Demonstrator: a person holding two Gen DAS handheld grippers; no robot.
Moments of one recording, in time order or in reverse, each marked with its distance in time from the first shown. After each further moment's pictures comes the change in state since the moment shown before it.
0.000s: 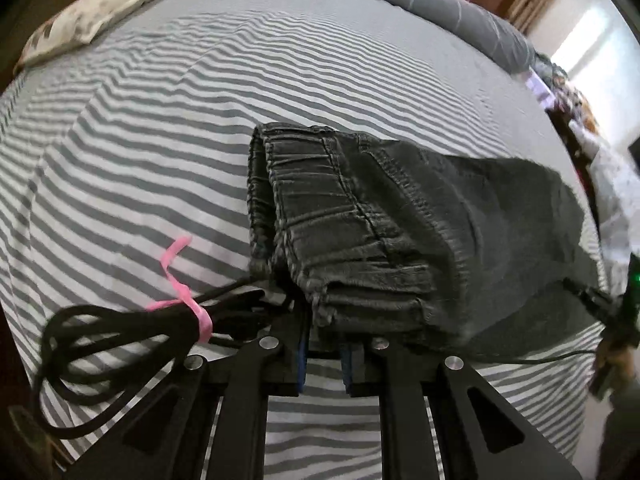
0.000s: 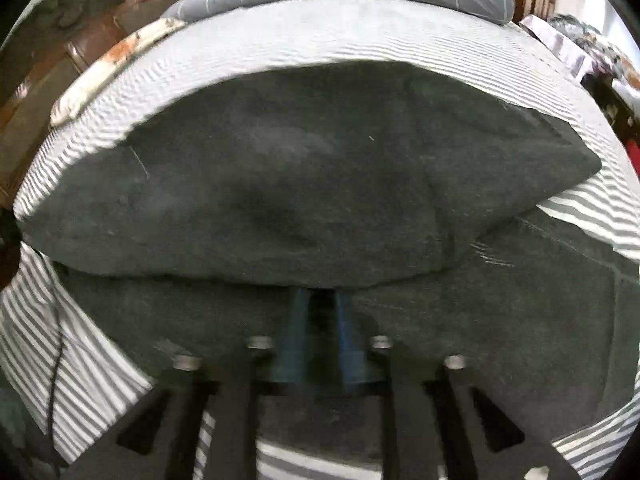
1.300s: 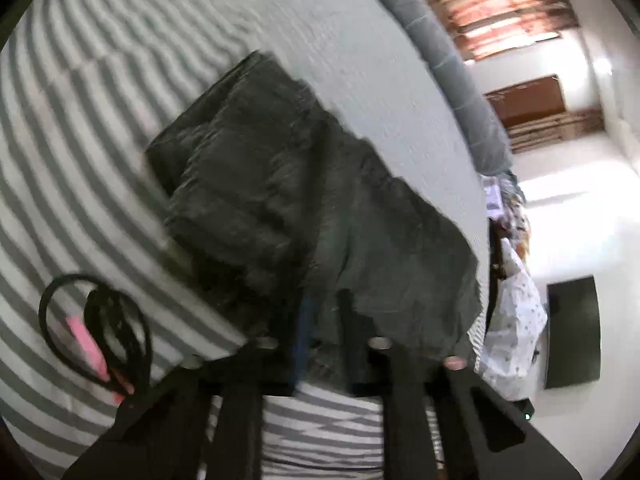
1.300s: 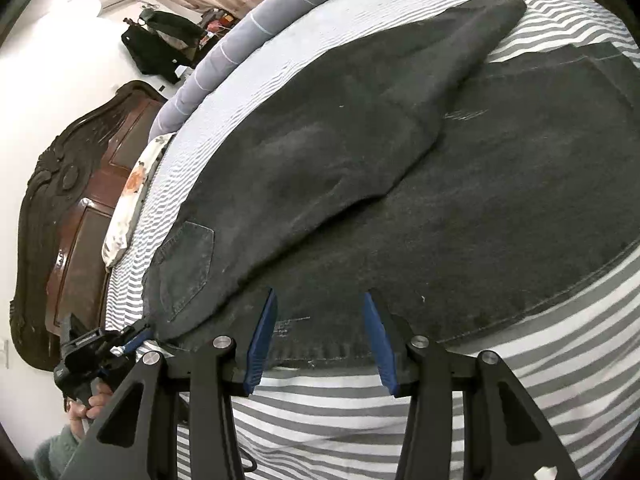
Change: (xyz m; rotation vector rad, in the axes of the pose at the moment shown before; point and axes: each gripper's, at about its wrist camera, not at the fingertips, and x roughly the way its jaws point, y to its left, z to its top) left arm 0.022 0.000 -0.025 -0.454 -0.044 -0.404; right arm -0.029 -0.015 -0.067 0.505 -0.120 0.287
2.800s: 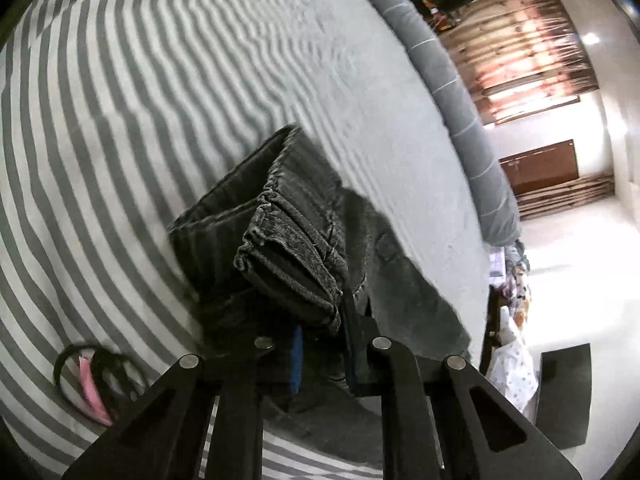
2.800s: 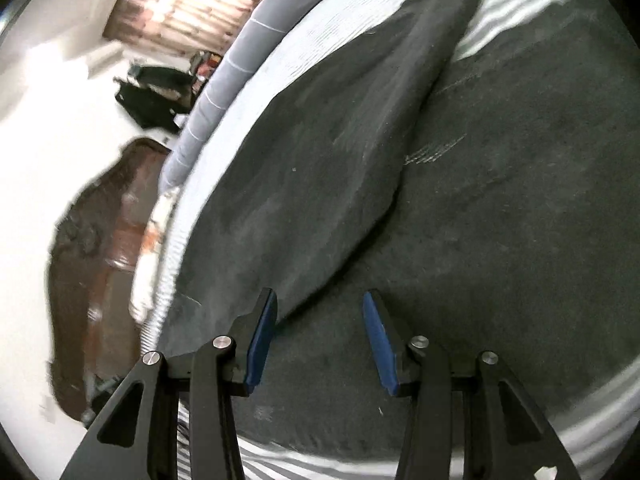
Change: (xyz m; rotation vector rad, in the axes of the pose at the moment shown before) left arm -0.008 0.002 0.032 -0.158 -0.193 0.034; right arm 0.024 -0.064 0.046 0.201 -0.083 0.159
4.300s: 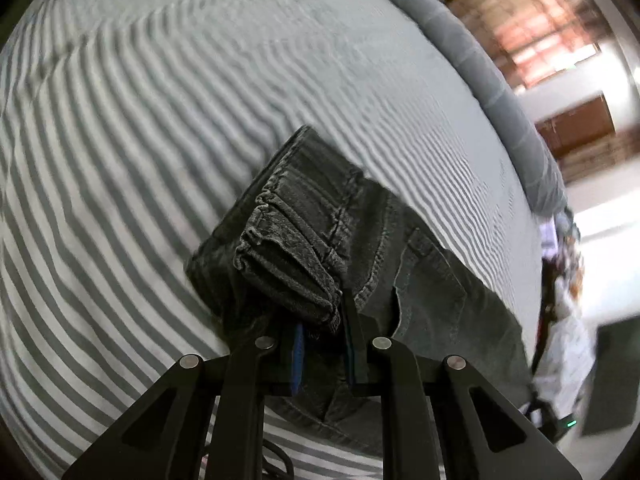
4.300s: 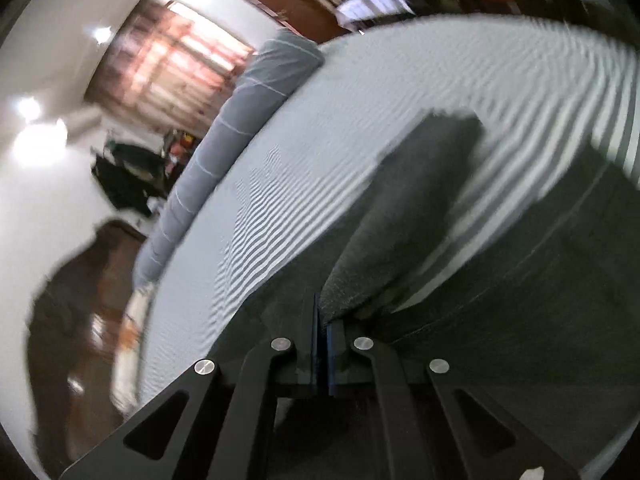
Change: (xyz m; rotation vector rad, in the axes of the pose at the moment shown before) left arm 0.011 -0.029 0.014 0.157 0.049 0.227; right arm -0.053 0.024 0.116 -0.011 -0.314 -0.171
